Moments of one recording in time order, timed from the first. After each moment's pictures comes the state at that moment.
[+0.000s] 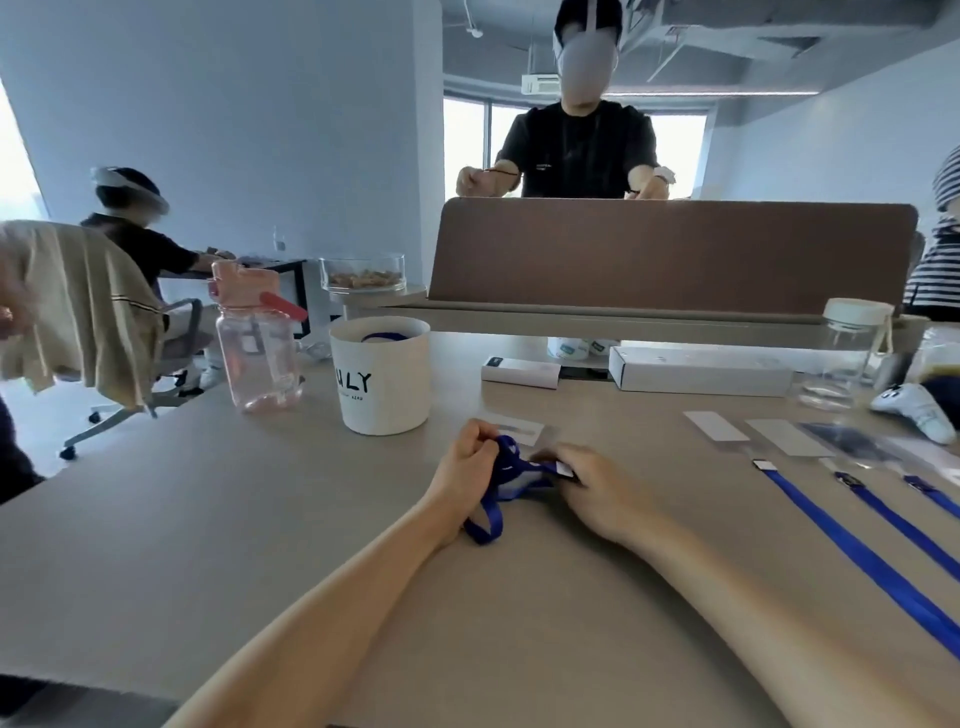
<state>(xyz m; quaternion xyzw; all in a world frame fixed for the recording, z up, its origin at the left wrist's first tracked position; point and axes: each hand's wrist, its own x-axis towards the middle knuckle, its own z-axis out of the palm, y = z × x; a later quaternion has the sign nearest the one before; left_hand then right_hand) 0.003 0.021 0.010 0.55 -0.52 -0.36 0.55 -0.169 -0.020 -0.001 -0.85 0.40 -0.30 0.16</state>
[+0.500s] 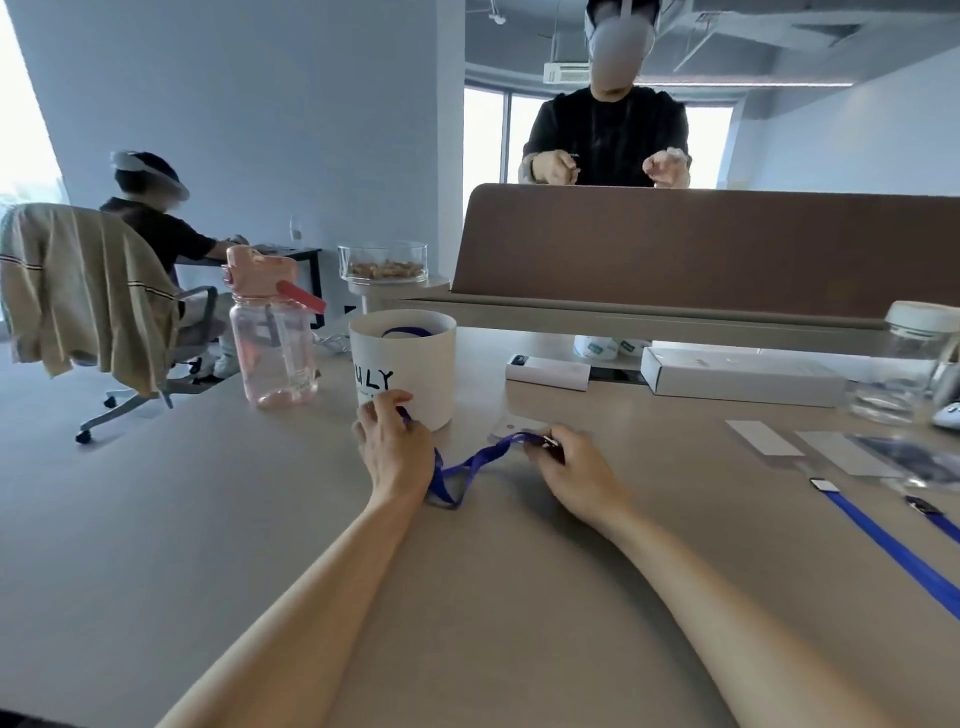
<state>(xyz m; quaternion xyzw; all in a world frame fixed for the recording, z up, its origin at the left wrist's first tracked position) 0.086 -0.008 0.006 0.68 -0.42 -0.09 0.59 -0.107 -0.044 0.003 -0.76 0.44 -0.38 0.29</state>
